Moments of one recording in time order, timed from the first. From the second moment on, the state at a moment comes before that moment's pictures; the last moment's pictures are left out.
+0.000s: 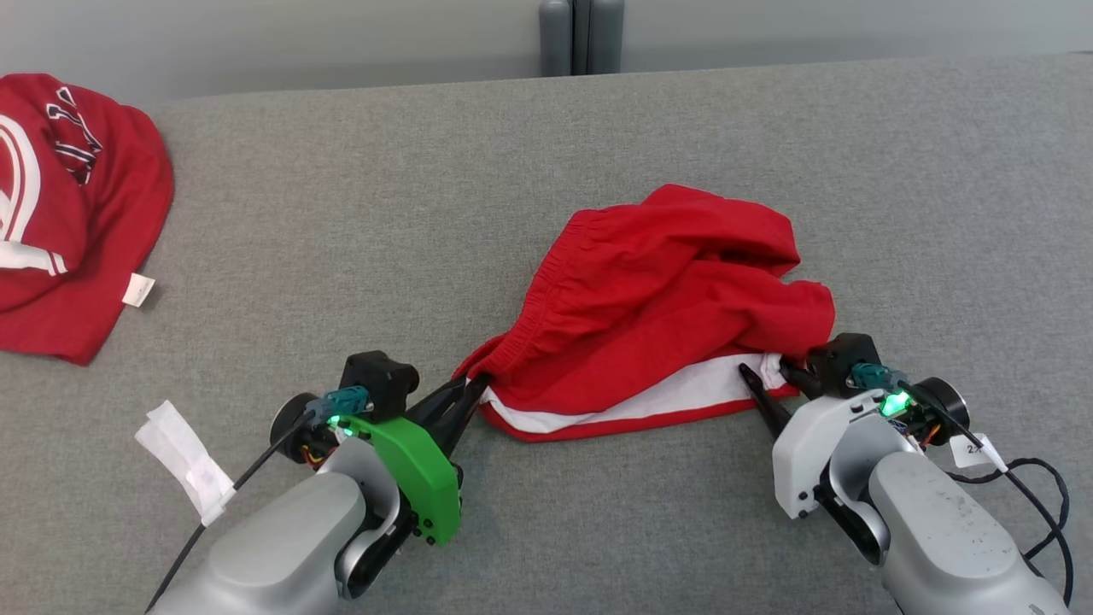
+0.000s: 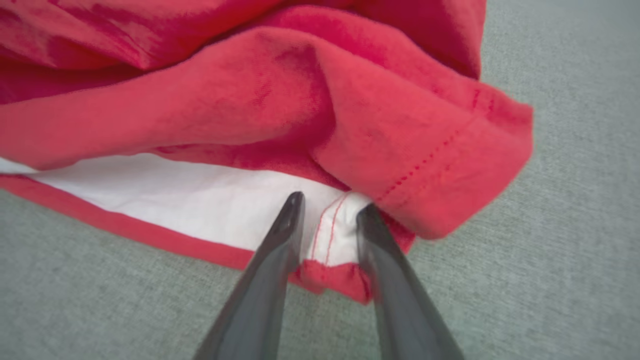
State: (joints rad) left arm -0.67 0.36 -1.16 0.57 -0.99 -0.11 -0.23; right arm -0.45 -0.20 0.39 0.62 0.29 0.13 -0.03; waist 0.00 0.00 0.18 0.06
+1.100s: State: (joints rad) left arm -0.60 0.62 -0.83 0.05 -1.40 -0.08 -0.23; right arm -0.40 -0.32 0.25 0.06 0.49 0.13 0.04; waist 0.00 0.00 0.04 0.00
